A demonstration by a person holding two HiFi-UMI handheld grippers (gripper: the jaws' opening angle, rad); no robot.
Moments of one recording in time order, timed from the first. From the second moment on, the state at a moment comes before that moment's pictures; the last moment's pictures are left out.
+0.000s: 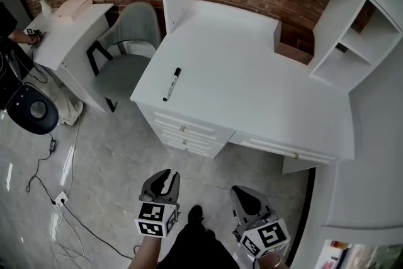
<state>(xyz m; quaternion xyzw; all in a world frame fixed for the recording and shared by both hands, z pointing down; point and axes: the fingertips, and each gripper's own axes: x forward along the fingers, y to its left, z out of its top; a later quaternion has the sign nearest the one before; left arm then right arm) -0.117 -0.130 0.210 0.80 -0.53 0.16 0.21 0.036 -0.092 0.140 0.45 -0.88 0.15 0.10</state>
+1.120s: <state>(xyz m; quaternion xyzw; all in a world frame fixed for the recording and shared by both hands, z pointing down) -0.104 -0.240 0.625 0.79 -0.55 0.17 0.18 0.047 -0.165 0.545 0.42 -0.89 0.15 0.08</state>
